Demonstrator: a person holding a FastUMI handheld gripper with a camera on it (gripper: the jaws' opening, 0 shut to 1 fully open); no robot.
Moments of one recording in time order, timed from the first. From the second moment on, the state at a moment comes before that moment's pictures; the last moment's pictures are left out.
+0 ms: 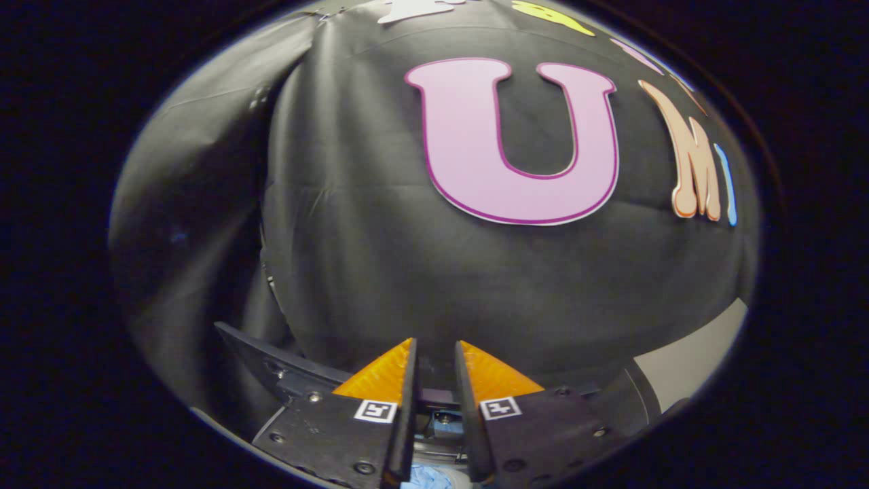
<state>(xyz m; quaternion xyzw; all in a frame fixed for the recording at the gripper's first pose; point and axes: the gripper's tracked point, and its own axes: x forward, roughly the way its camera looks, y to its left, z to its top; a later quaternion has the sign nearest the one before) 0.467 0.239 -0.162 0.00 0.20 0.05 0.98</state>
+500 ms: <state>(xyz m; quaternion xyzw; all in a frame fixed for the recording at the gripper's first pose) 0.321 0.281 -0.269 -0.04 0.36 0.15 0.92</state>
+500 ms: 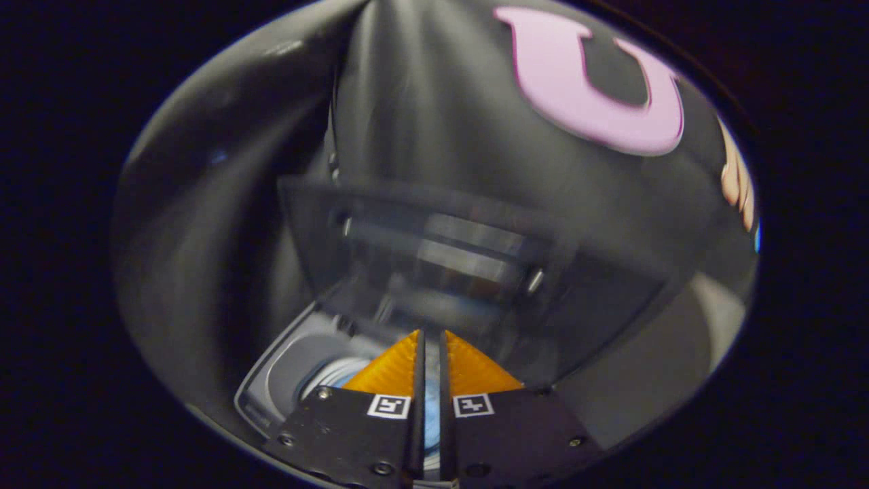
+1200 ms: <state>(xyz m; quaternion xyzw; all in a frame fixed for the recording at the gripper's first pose) 0.410 0.256 -0.082 -0.03 0.11 0.09 0.99</state>
